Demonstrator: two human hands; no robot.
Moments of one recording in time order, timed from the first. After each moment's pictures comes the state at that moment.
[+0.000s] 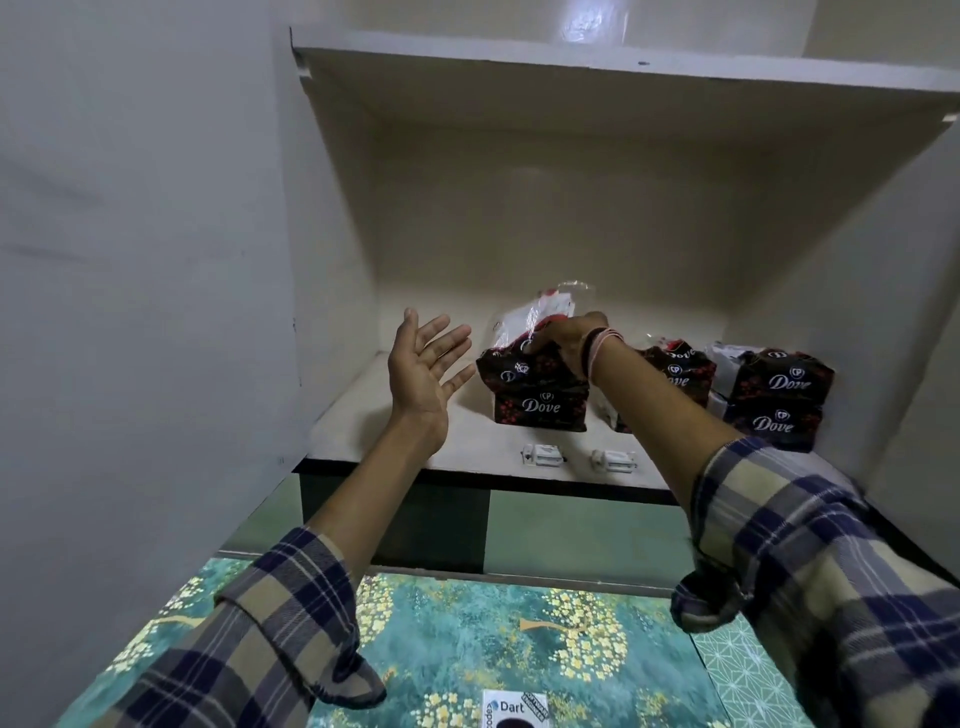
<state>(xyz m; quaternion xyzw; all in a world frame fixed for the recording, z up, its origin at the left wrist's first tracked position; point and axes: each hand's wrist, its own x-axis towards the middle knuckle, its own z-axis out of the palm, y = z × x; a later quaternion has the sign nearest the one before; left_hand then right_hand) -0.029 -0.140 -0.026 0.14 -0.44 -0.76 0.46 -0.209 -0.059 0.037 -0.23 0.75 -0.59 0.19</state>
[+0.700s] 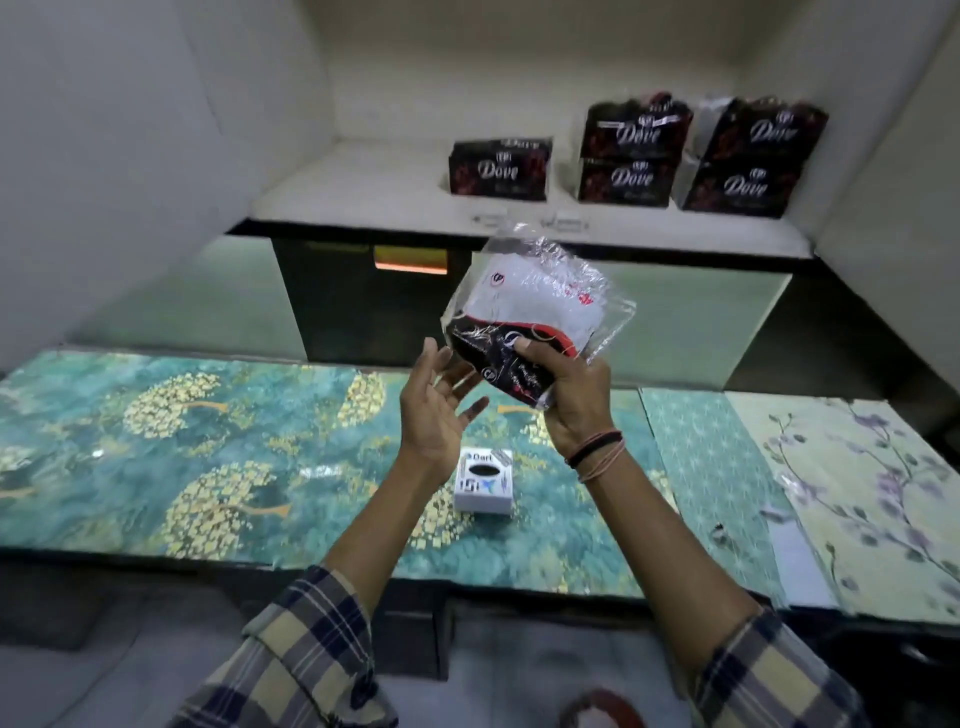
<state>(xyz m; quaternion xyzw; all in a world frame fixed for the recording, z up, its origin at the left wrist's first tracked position) 0.020 0.030 -0.263 0.25 -0.37 -0.83 0.34 -0.092 0.132 -0.221 -0.13 0.45 -0.83 0.31</state>
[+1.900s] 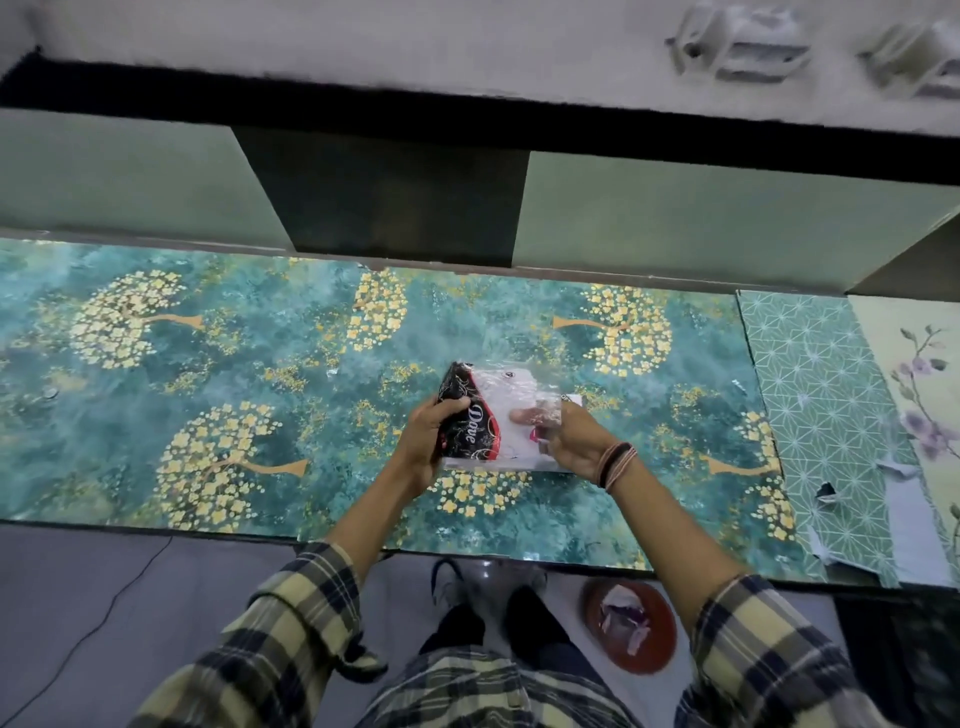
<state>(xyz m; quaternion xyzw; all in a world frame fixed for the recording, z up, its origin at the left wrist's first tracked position) 0.014 -0.137 -0.486 0.42 -0.40 -0.81 0.10 -0.156 -0.002 -0.478 -0.04 0.61 -0.52 0.60</state>
